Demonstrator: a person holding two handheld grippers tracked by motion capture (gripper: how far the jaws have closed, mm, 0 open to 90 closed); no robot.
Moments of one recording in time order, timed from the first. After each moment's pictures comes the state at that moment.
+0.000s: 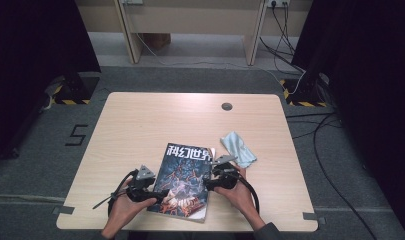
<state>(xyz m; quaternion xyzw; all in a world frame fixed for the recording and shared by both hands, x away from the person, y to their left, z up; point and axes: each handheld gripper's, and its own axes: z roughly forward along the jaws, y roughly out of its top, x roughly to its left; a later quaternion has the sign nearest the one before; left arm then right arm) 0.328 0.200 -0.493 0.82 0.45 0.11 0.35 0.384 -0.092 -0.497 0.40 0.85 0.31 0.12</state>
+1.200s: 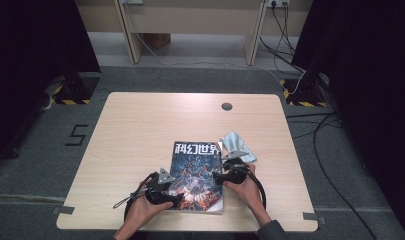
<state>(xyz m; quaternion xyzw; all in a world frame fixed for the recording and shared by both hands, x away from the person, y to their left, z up) 0.331 0.145 -0.501 0.85 0.40 0.12 0.33 0.400 -0.122 -0.499 0.43 0.84 0.31 0.14</state>
